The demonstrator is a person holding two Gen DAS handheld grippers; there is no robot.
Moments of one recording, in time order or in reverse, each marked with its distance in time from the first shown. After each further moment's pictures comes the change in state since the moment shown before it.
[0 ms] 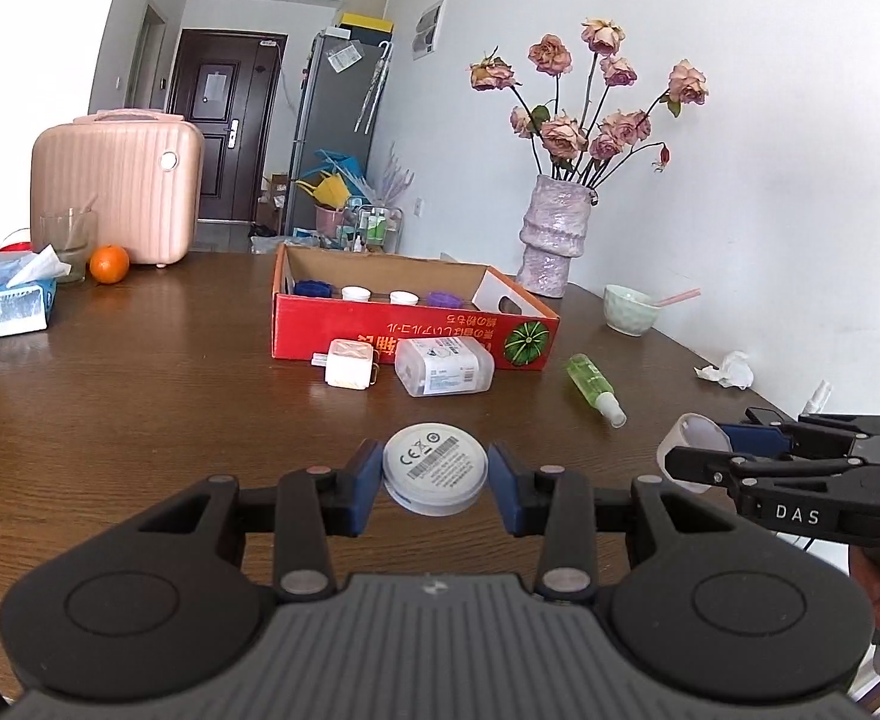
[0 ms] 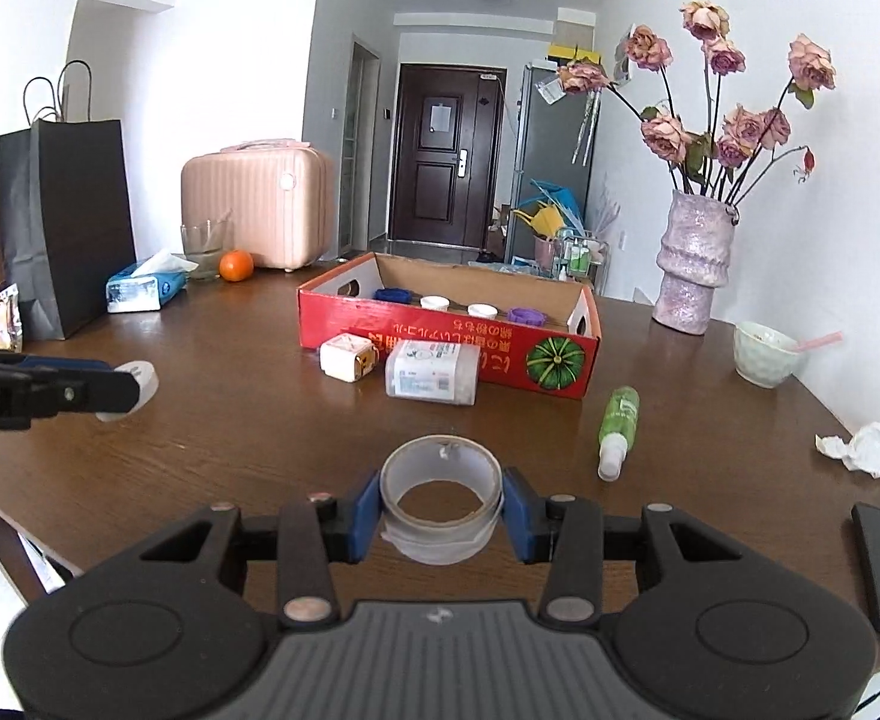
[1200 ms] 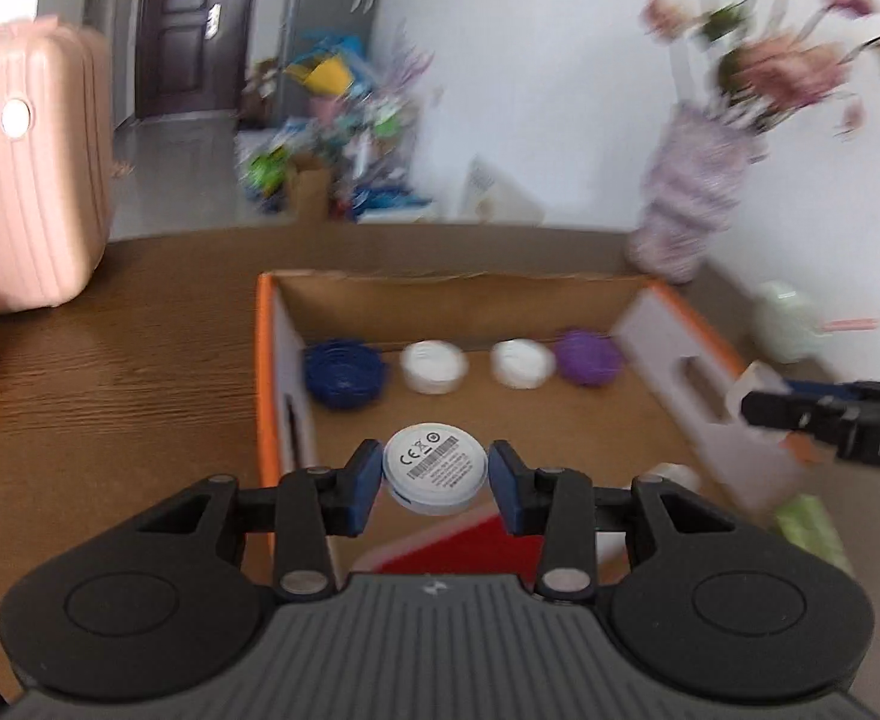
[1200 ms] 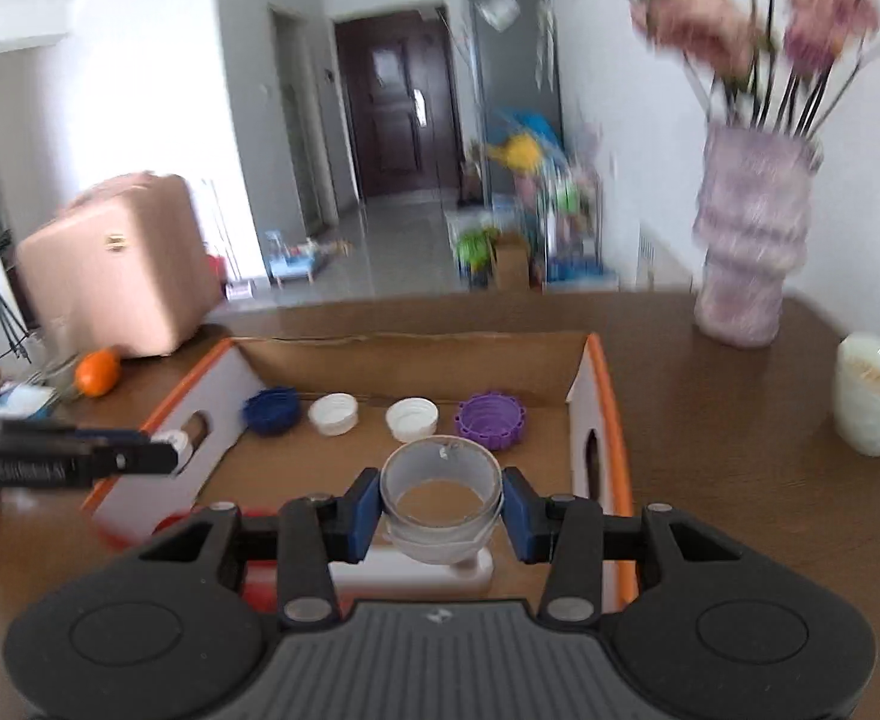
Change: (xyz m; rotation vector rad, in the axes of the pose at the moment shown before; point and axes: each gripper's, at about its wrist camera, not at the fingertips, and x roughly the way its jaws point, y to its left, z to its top) left arm 0.350 0.114 0.175 0.017 0.310 0.015; right arm 0.307 -0.115 0.176 0.237 0.157 0.045
